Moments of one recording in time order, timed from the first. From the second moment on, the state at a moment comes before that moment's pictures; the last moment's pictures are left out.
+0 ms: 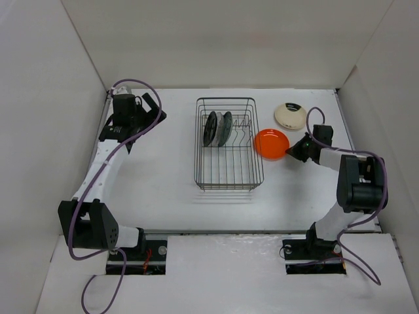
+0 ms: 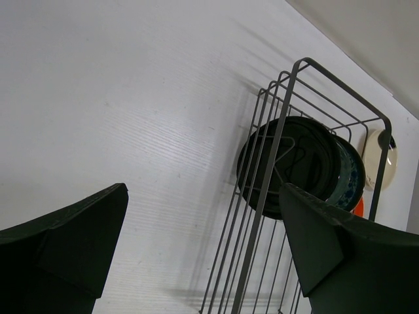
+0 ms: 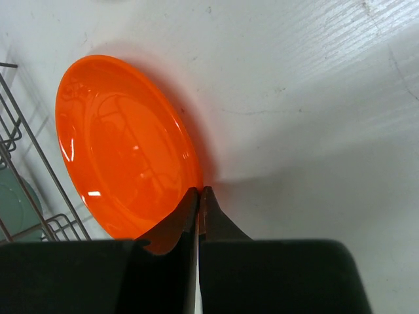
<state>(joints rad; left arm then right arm) -0.09 1.34 1.19 -0.42 0.03 -0.66 -0.11 1.67 0.82 0.04 -0.24 0.73</state>
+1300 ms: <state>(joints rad) -0.08 1.34 1.19 -0.42 0.05 -0.65 0.53 1.40 1.46 -0.54 0.78 0.54</state>
